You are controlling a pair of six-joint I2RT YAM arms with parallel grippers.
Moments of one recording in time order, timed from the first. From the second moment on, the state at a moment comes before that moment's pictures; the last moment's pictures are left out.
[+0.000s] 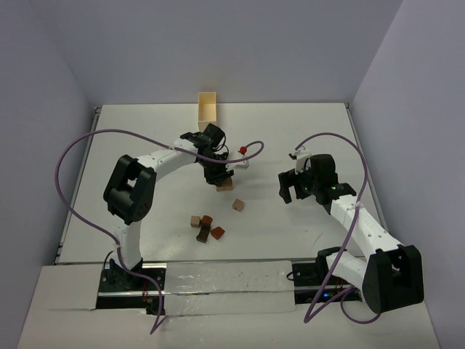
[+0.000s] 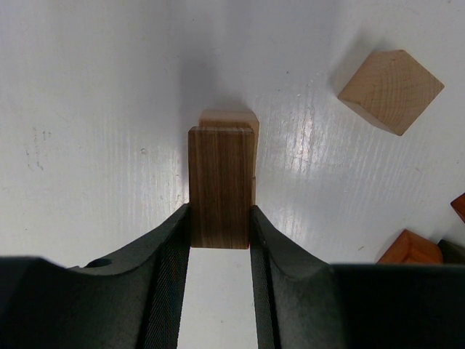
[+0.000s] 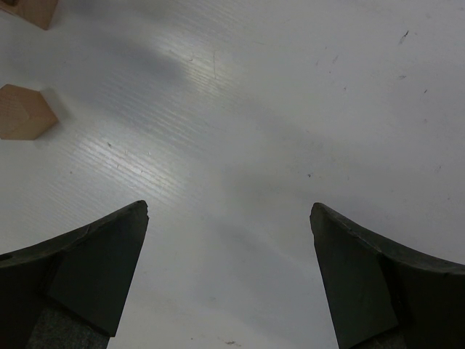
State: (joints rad) left arm -0.63 2.00 1.52 -0.74 0.38 0.82; right arm 0.18 1.07 0.62 -0.35 -0.25 -0.15
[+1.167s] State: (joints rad) left arm -0.65 2.01 1.52 -0.74 0.39 0.85; right arm 0.18 1.07 0.62 -0.35 -0.25 -0.15
